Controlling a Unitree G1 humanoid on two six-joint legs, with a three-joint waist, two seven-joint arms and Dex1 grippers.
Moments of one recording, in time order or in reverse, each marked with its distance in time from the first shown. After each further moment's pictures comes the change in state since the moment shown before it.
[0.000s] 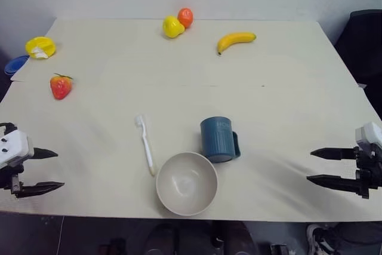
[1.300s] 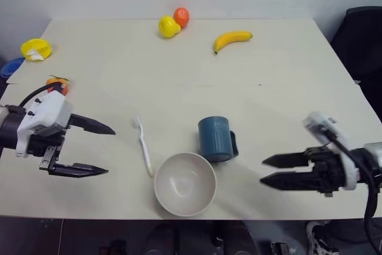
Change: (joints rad) left arm -0.490 0.083 -0.303 -0.376 -0.343 0.288 -0.154; right arm -0.451 -0.141 0.454 -0.247 1.296 0.546 -0.985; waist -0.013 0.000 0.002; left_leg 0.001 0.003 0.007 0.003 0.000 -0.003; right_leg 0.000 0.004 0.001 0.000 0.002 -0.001
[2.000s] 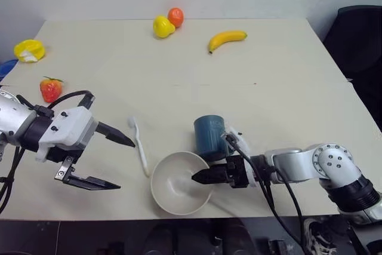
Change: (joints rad) left arm -0.050 -0.022 -0.090 -0.056 -0.009 -0.051 0.002; right arm -0.243 0.493 0.427 0.188 0.036 0.014 -0.569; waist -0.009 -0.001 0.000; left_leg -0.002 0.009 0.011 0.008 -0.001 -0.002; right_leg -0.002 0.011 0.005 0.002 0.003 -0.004
